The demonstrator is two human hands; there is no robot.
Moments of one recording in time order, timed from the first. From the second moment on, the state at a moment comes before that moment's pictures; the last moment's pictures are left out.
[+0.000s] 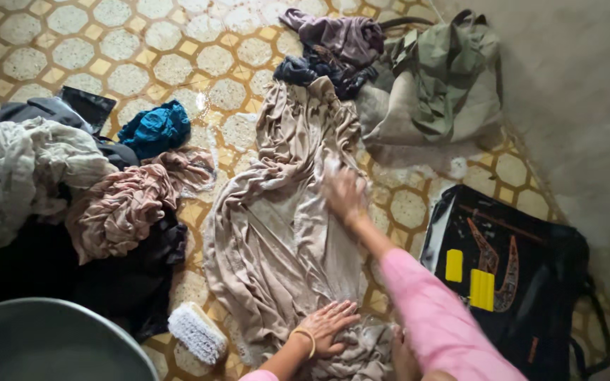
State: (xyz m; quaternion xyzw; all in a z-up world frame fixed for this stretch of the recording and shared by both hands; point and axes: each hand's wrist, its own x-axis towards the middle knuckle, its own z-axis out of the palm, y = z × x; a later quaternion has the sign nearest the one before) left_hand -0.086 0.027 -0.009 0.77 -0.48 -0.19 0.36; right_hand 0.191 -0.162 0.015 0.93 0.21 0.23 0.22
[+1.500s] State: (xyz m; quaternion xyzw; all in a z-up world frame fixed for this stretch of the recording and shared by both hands) left_hand -0.120 0.013 0.000 0.81 -0.44 -0.17 0.36; right_hand 0.213 -0.088 0.040 0.95 0.17 0.27 -0.03
